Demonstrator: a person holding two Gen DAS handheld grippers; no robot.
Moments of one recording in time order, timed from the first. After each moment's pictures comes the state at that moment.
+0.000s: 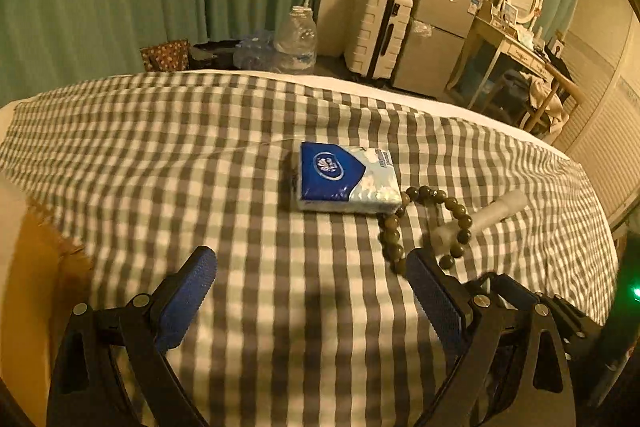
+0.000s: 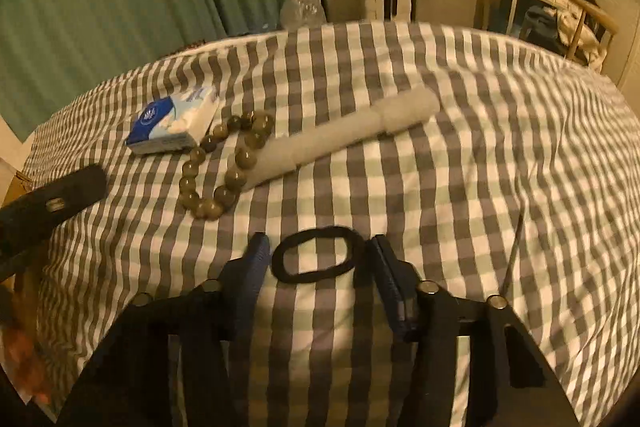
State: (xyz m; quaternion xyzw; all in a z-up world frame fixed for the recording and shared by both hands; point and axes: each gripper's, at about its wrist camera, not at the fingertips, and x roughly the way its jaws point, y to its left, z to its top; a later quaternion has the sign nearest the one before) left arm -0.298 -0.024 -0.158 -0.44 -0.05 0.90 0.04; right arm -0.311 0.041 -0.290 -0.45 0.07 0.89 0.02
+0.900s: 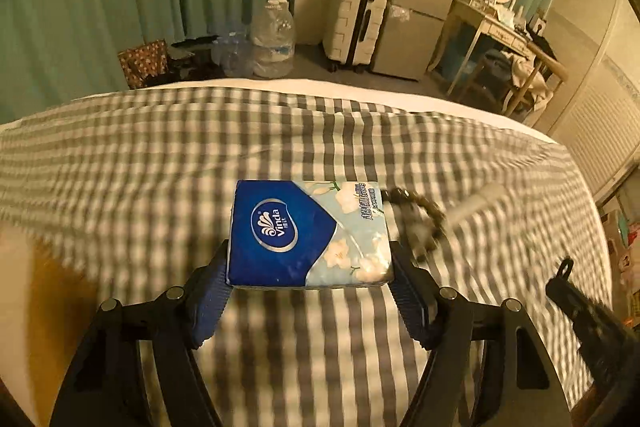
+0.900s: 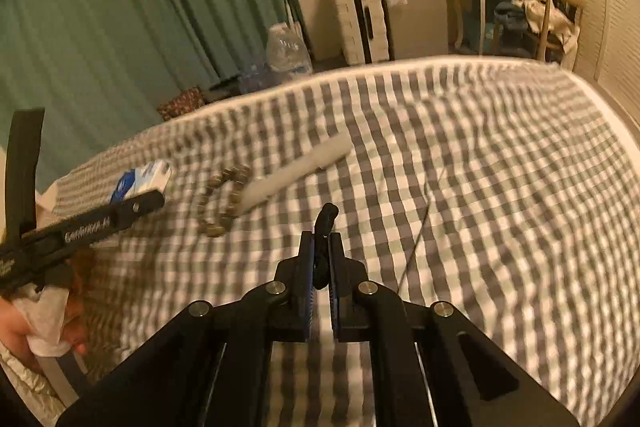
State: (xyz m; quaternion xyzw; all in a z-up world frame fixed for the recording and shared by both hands) left arm -0.287 -0.024 -0.122 -0.45 -0.03 0.89 0.07; right arm -0.248 0.090 -0.225 -0.39 0.14 0.91 0.04
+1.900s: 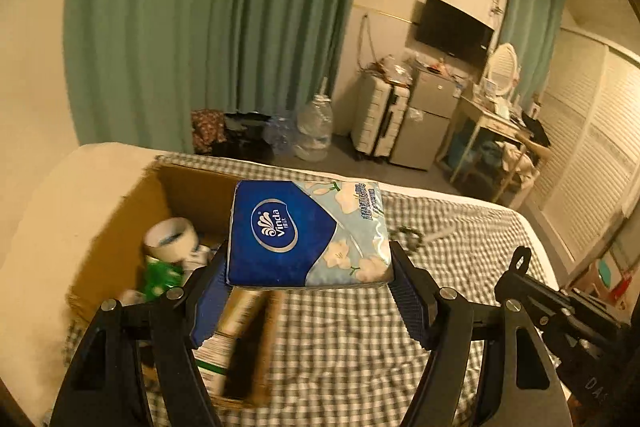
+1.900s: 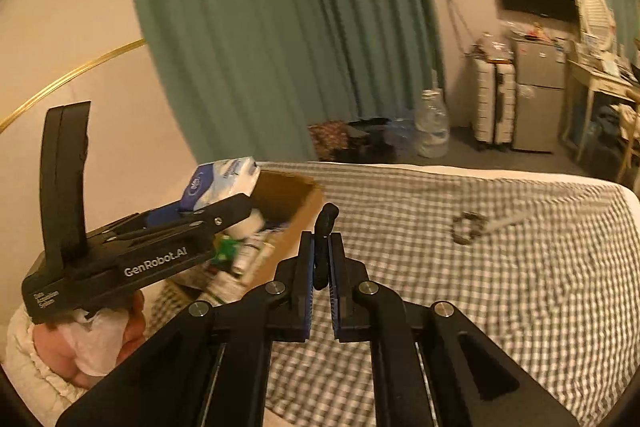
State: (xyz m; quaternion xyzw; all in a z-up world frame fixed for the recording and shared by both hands) left arm -0.072 -0.197 0.057 -0.31 -0.08 0.95 0.02; right arm -0.103 -0.135 -0.050 -0.30 0.07 0.94 -0.18
